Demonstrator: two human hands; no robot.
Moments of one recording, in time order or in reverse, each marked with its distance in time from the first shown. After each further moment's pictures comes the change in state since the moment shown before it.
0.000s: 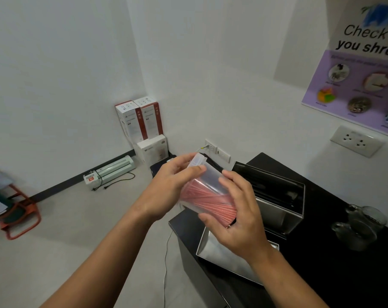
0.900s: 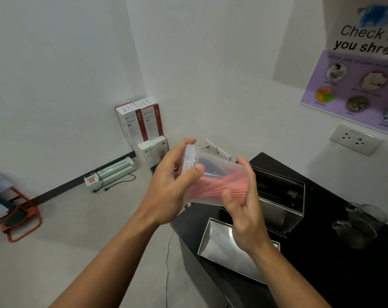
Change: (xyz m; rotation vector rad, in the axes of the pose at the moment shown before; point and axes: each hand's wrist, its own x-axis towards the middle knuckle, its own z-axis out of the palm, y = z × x) left_hand -0.013 0.002 0.006 0.074 0.124 0.266; right_hand 0.009 -0.014 -0.002 0.626 0.052 0.495
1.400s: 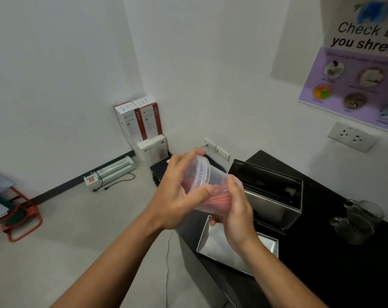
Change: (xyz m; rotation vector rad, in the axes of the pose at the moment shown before) left_hand -0.007 -0.025 0.009 0.206 -0.100 0.080; right_hand -0.005 0.011 0.014 0.226 0.189 0.469
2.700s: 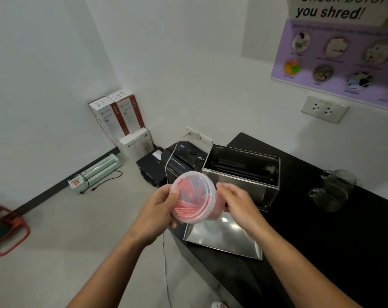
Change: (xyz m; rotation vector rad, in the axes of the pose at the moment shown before) left_hand -0.029 -0.035 0.039 -0.161 -0.065 -0.616; right_hand 0.017 0.012 -0.086 -0.434 0.022 0.165
